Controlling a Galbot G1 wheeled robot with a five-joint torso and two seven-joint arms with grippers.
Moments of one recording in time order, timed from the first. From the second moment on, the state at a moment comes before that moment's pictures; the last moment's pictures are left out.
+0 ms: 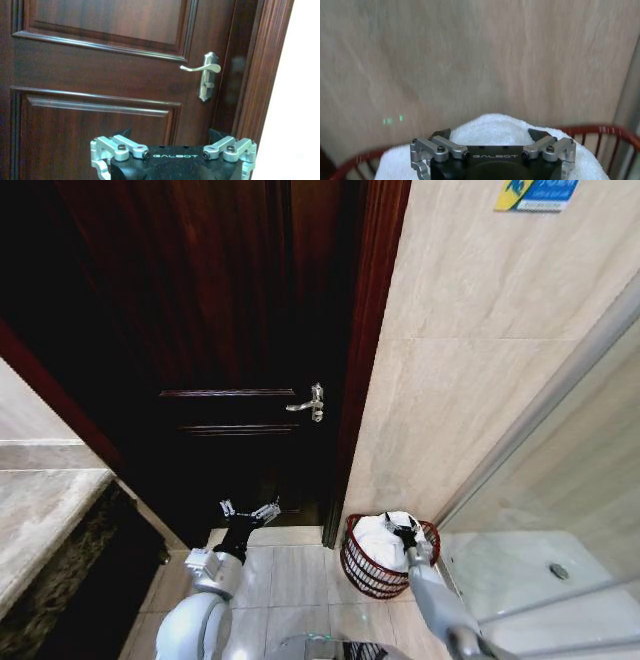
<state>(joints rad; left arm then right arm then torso) 1.74 -1.61 -0.56 -2.35 -0.11 0.15 0.17 -0.78 1.39 0.57 0.40 0.29 0.44 -0.25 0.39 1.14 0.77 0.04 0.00</state>
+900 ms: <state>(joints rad) 1.74 -1.61 -0.56 -2.35 -0.11 0.15 0.17 -0.66 1.41 0.58 0.21 0.03 0.09 -0.17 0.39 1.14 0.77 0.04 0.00</state>
